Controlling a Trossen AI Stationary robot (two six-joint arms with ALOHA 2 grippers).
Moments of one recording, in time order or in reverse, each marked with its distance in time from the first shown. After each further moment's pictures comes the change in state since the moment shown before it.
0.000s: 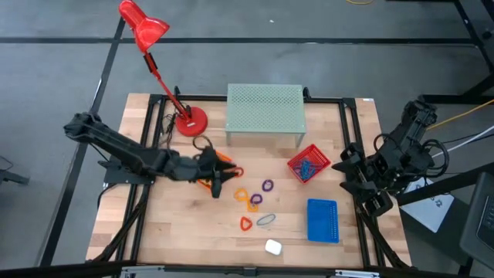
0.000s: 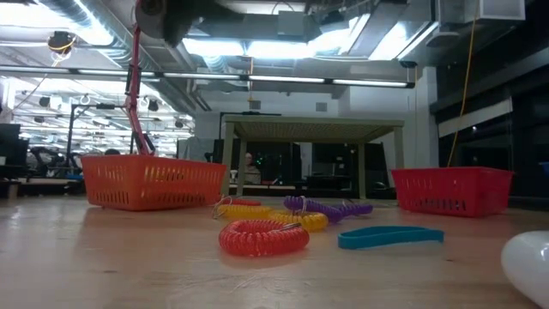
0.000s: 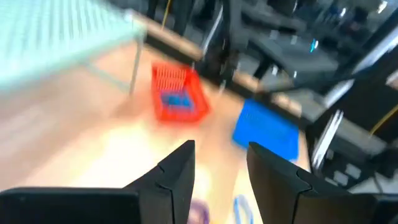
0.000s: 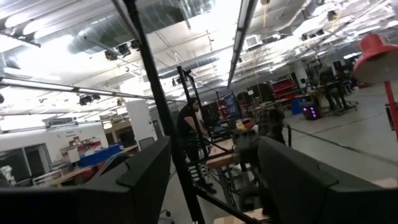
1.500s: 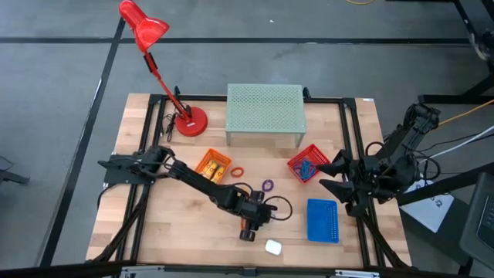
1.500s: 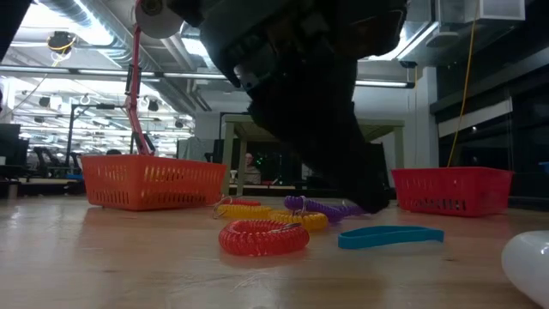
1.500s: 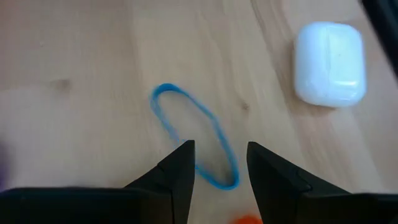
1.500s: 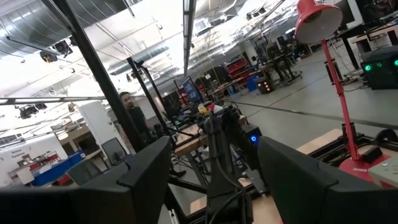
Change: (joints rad) left arm -0.017 0.929 0.722 -0.391 0.489 0.461; right arm -0.041 0.117 0.000 0.000 0.193 0.199
